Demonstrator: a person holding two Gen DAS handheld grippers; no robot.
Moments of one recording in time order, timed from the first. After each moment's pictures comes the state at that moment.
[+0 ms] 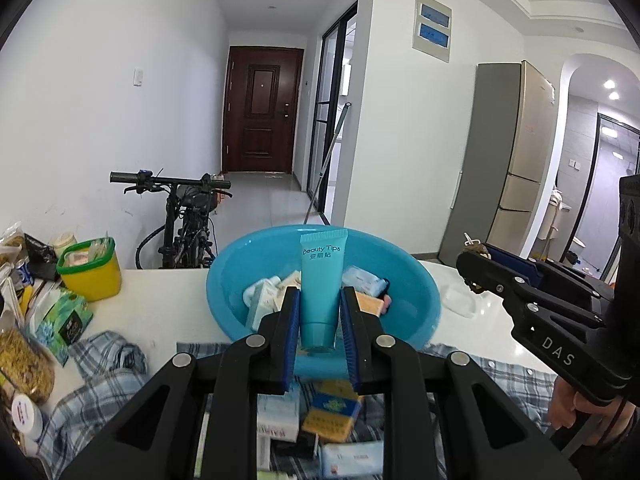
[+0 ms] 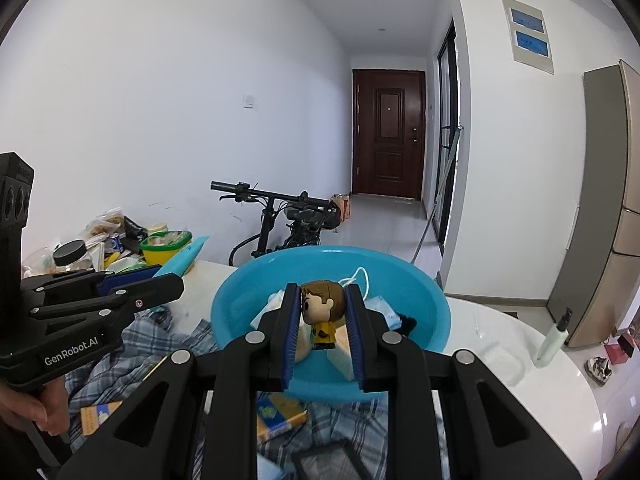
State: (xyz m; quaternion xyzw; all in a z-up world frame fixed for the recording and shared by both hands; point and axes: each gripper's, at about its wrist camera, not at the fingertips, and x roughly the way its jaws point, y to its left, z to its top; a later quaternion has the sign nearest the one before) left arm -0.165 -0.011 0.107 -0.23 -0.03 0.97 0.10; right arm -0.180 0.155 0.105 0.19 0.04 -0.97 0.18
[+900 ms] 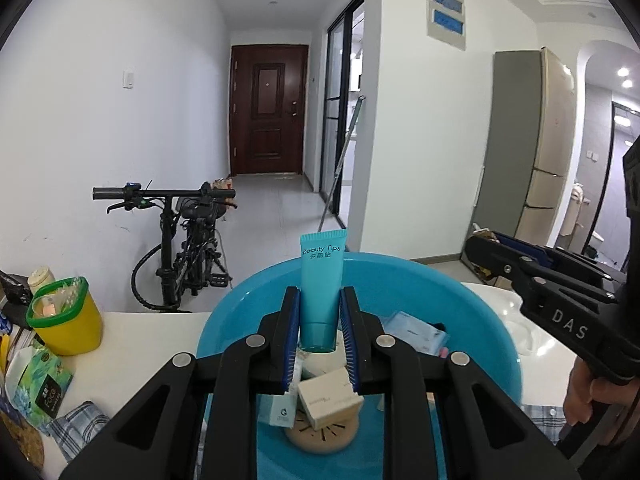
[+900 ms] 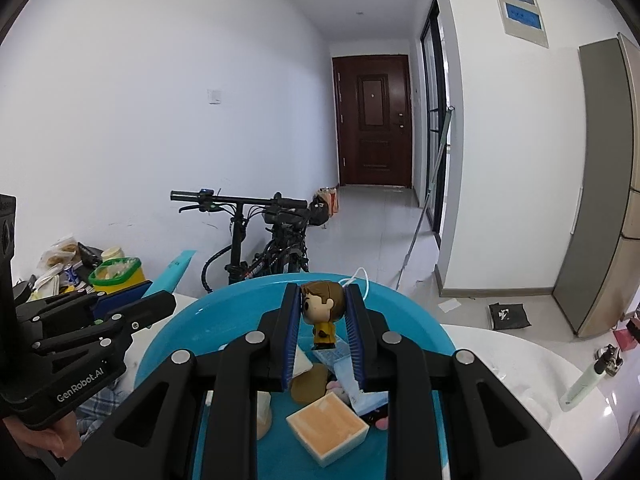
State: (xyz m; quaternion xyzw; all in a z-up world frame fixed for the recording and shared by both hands) left arm -0.326 -0.017 0.082 -0.24 -0.01 0.97 0.08; right arm -0.325 0.152 0.089 0.21 0.00 -0.97 0.15
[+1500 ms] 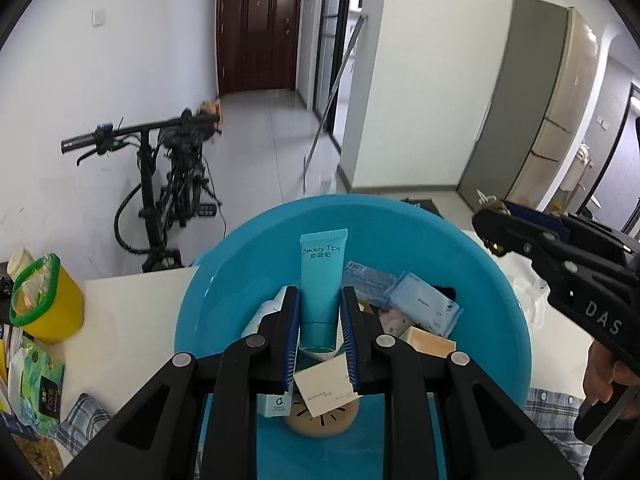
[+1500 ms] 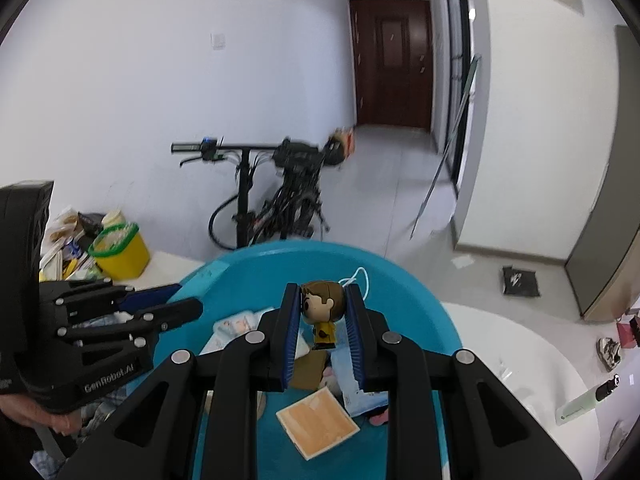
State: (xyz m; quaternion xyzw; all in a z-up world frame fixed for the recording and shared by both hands) left arm -0.407 -0.007 0.073 -0.41 -0.01 0.91 0.09; right arm -0.390 0.152 0.096 0.33 0.03 -0.92 0.19
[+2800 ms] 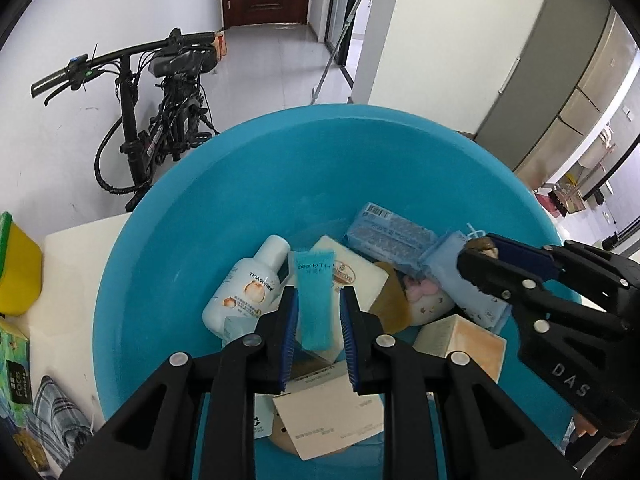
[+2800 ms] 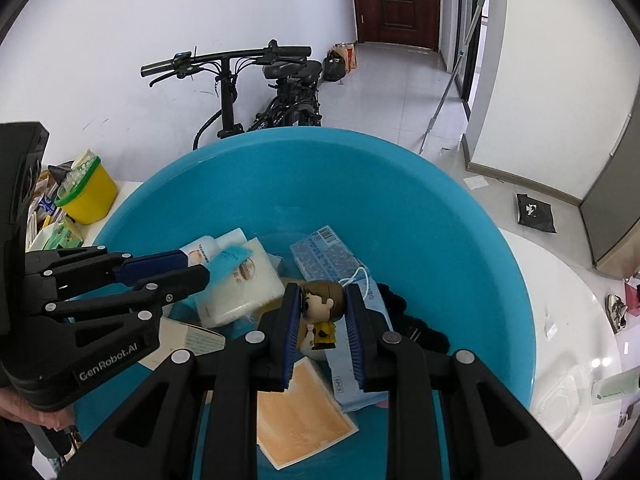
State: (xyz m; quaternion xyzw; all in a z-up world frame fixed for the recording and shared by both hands) left arm -0.468 0.009 -0.014 -0.52 -0.02 0.85 0.08; right arm -0.443 0.158 -0.002 0.47 0.03 -0.86 0.18
